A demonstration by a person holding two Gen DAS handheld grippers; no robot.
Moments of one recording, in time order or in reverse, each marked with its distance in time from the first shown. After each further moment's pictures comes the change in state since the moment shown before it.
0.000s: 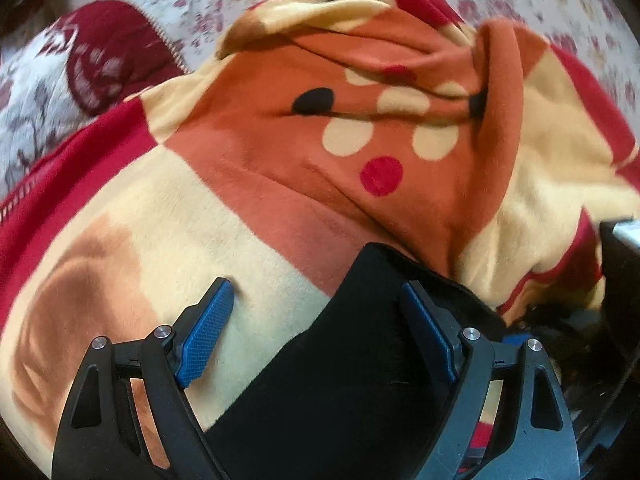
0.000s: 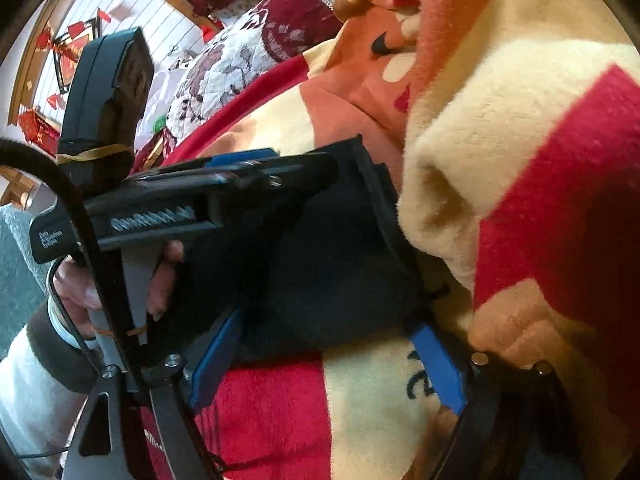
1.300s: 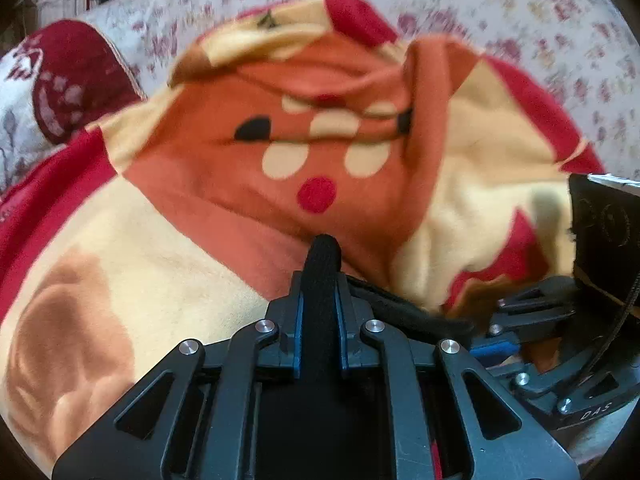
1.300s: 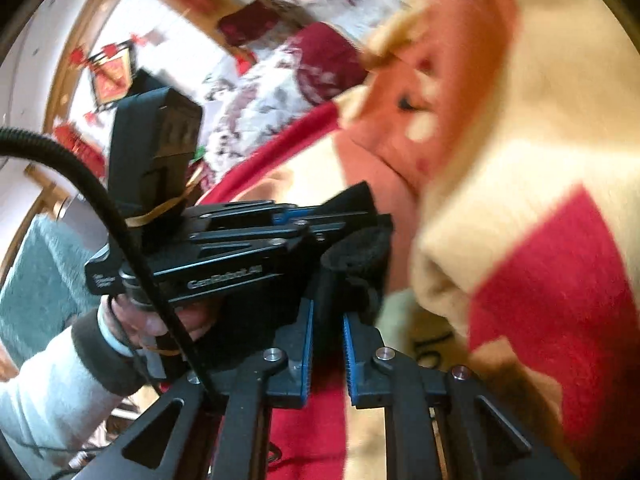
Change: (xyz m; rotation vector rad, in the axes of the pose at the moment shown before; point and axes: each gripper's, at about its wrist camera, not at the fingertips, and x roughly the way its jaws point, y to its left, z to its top) left arm -0.019 0.001 0.014 0.046 -0.059 -0.165; right arm -0.040 0.008 0.012 -0.065 -0.130 0.155
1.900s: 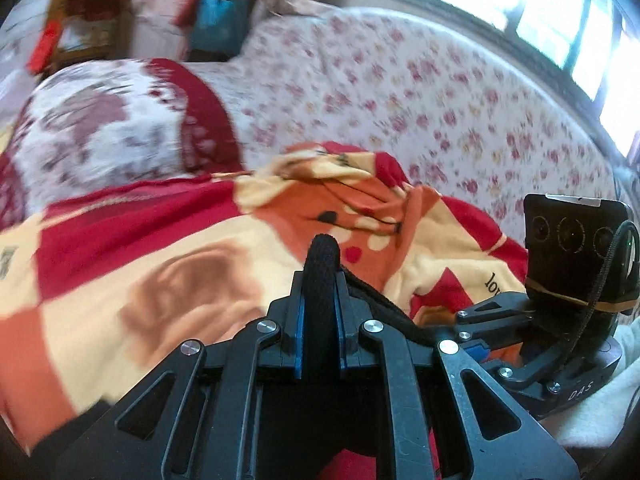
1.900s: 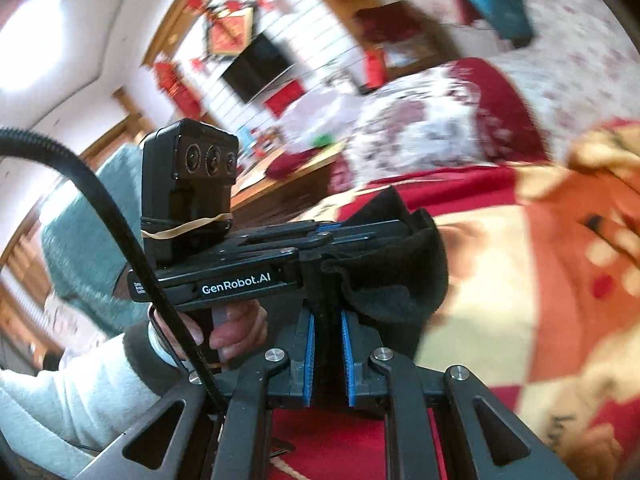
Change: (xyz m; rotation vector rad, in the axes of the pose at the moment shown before) left arm -0.194 0.053 -0.100 -0.257 -0.385 0.013; right arm 0.010 0.160 0.017 -0.345 0.040 0.232
